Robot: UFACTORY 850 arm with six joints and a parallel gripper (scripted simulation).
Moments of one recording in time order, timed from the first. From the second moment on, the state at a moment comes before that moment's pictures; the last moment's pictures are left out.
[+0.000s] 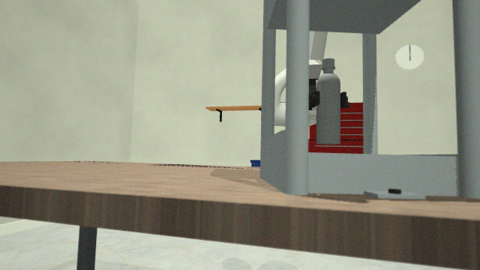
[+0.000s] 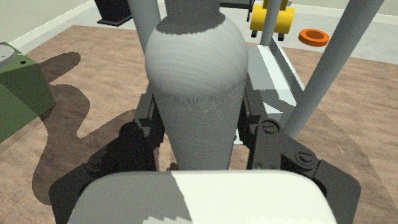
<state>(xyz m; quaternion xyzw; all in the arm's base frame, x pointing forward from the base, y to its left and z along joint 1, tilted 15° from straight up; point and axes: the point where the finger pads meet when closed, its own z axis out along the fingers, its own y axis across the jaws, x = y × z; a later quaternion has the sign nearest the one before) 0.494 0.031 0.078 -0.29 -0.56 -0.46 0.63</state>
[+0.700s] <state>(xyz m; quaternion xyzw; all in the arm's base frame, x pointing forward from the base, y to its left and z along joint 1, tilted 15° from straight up) 0.533 0.049 0.084 -0.29 -0.56 -0.46 0.63</state>
